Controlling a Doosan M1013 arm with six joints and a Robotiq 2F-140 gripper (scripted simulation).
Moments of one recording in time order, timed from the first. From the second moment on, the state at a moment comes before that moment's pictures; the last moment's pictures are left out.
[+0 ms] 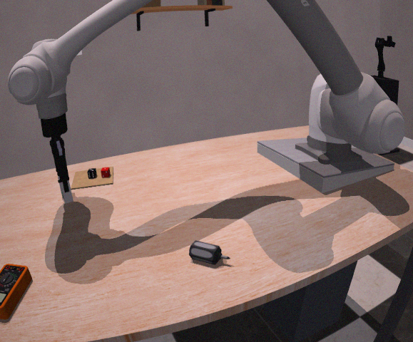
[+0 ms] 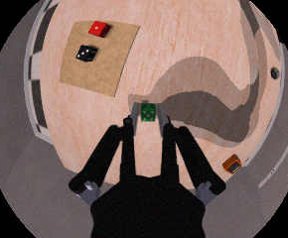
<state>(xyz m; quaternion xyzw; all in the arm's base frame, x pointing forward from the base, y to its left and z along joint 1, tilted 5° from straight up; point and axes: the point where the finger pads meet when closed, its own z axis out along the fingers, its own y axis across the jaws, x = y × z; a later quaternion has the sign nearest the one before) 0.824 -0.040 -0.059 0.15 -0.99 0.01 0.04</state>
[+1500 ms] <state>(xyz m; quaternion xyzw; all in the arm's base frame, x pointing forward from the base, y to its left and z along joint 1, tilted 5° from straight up) 0.824 -0.040 -0.059 0.15 -0.99 0.01 0.04</state>
